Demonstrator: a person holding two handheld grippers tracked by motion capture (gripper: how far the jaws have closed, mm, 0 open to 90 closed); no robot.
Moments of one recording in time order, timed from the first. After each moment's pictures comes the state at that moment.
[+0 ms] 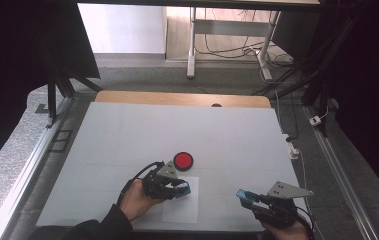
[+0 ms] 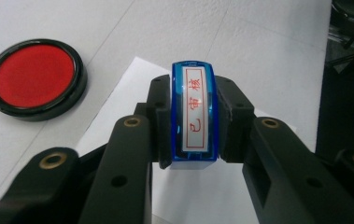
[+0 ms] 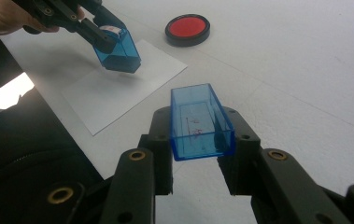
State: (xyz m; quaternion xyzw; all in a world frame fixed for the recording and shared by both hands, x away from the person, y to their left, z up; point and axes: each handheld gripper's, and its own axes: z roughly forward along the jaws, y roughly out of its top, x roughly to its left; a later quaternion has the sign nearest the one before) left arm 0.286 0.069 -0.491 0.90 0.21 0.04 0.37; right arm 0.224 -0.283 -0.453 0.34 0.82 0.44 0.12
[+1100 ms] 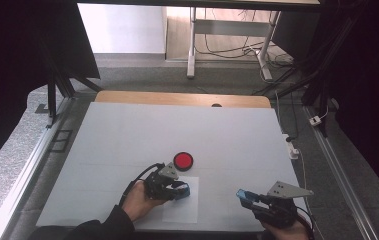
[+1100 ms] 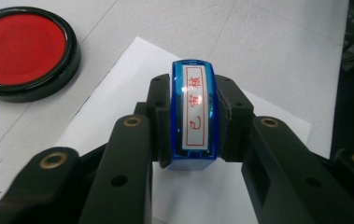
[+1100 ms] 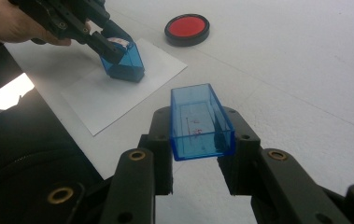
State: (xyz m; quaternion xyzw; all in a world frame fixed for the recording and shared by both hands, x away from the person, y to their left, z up) left arm 0.287 0.066 -0.505 0.90 0.23 0.03 0.36; right arm 0.224 -0.283 -0.453 0.35 0.82 0.44 0.12
